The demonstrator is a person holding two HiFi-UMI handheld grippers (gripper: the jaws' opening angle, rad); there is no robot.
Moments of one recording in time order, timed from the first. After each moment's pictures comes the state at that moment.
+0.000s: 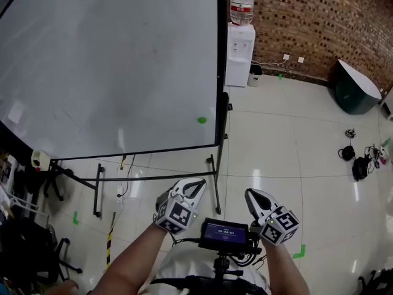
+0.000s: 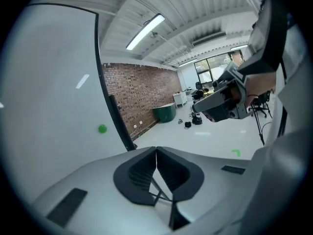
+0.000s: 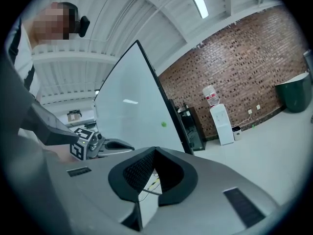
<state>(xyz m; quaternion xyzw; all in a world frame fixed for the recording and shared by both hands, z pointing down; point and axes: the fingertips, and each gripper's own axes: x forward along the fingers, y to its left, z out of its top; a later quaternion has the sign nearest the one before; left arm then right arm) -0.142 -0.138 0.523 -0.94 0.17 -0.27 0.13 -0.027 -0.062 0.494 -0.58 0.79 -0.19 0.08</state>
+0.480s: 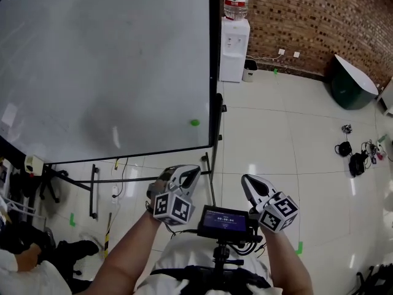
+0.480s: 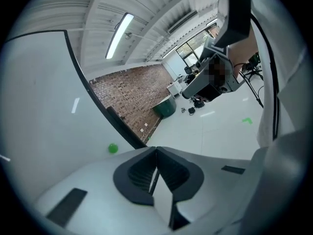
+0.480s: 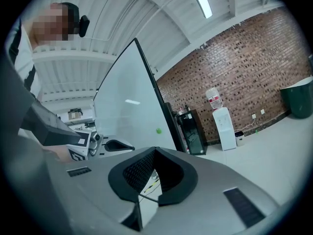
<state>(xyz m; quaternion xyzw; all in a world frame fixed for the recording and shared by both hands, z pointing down) -0.115 -0.198 0.513 -0.90 0.17 -0.29 0.28 -0.002 -0.125 0.486 -0.58 0.79 -0.17 0.07</state>
